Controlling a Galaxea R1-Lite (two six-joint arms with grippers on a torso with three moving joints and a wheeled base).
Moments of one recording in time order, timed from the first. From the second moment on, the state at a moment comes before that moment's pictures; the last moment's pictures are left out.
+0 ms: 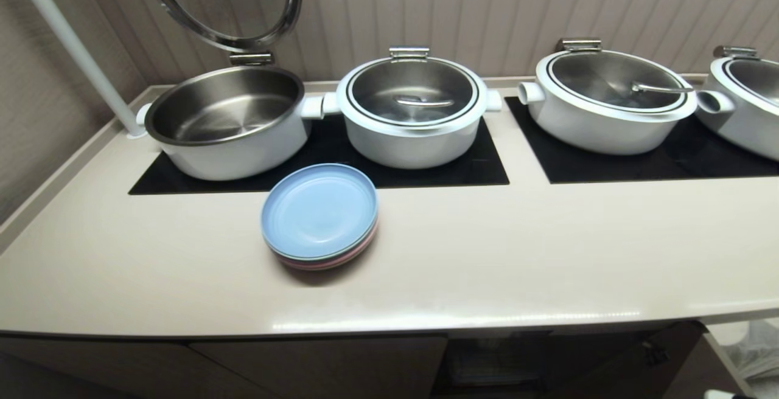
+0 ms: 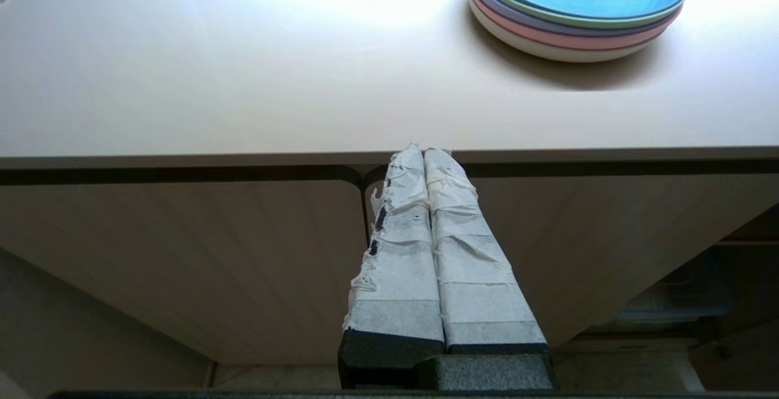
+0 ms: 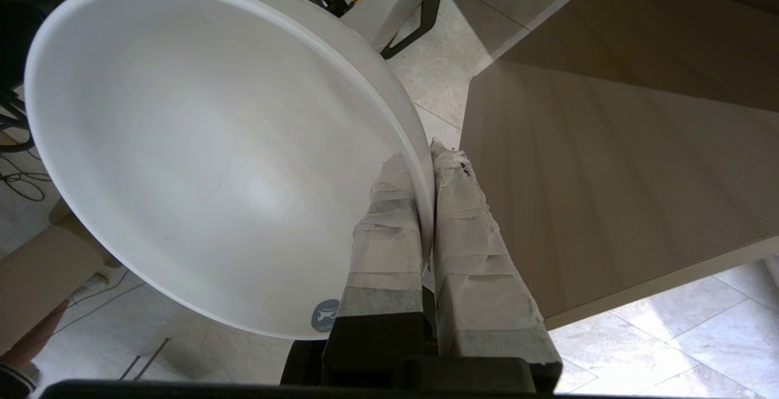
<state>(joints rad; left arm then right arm) 0.00 0.00 0.00 0.00 -0.01 -0.02 0.71 1.10 -0.65 0.79 0.05 -0.21</state>
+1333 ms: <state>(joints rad) 0.00 0.00 0.00 0.00 -0.01 -0.02 0.72 1.09 -0.66 0.78 0.05 -0.20</state>
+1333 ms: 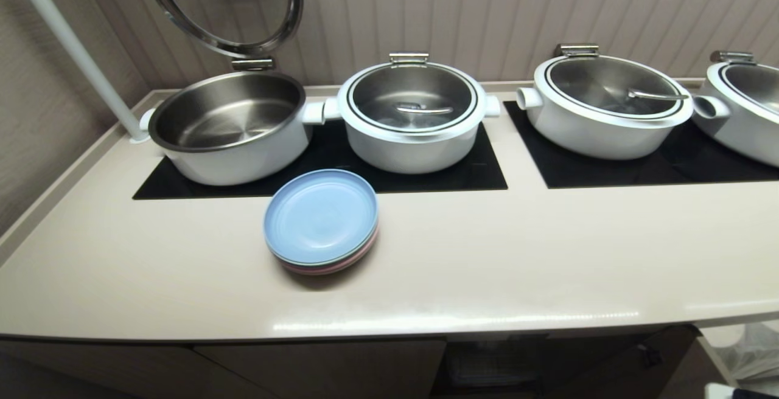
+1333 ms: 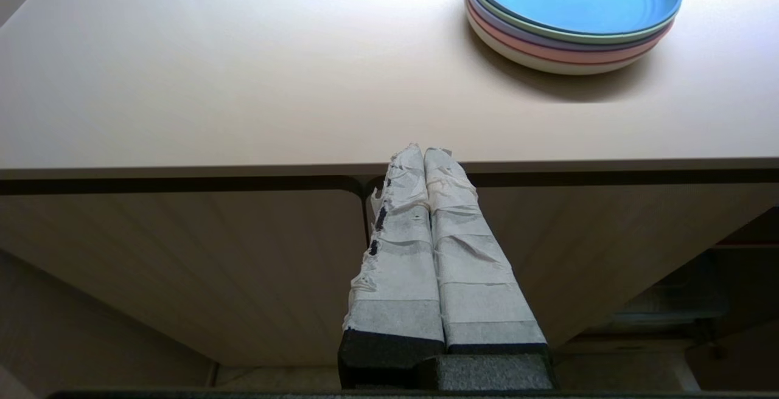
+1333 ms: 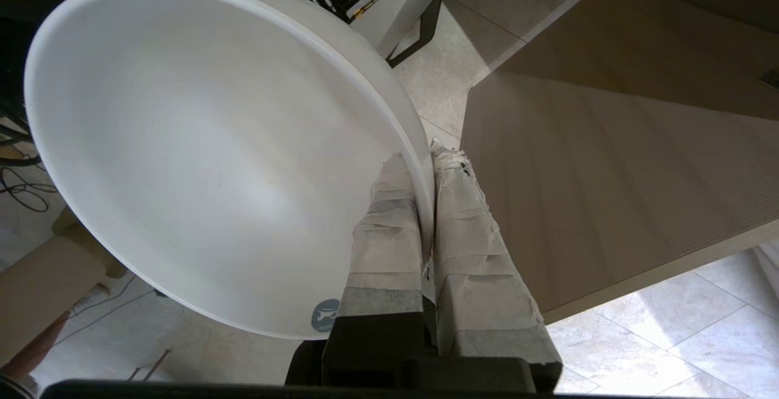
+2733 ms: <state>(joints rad) 0.00 0.00 0.00 0.00 0.00 -0.02 0.70 1.34 -0.92 0.69 0.08 0.03</state>
